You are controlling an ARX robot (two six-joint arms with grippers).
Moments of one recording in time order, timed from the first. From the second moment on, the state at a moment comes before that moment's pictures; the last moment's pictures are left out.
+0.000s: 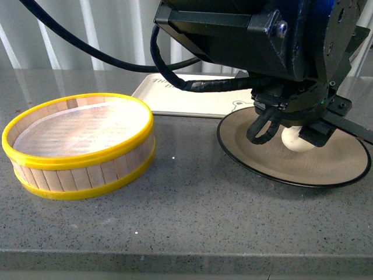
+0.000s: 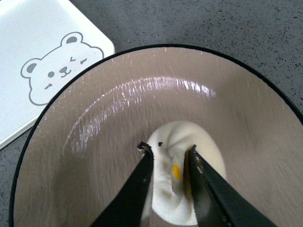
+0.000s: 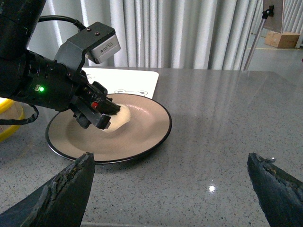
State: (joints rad) left arm -0.76 2.20 1.70 -0.01 -0.09 0.20; right arm 0.00 0.00 0.01 0.00 0.00 -0.01
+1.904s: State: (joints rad) left arm -0.19 1.27 0.31 0.95 -0.20 0.00; right arm 0.00 0.00 0.01 0.00 0.00 -0.01
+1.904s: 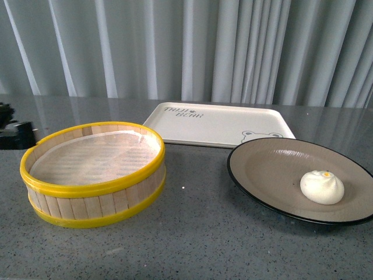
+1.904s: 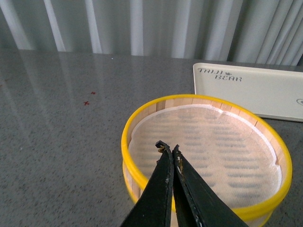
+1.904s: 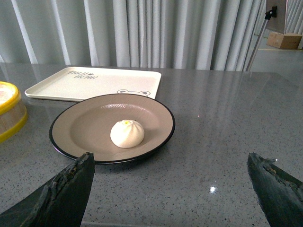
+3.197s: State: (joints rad) left arm 0.00 0.45 0.03 0.45 0.00 0.00; right arm 0.00 0.00 0.01 0.00 0.00 -0.01
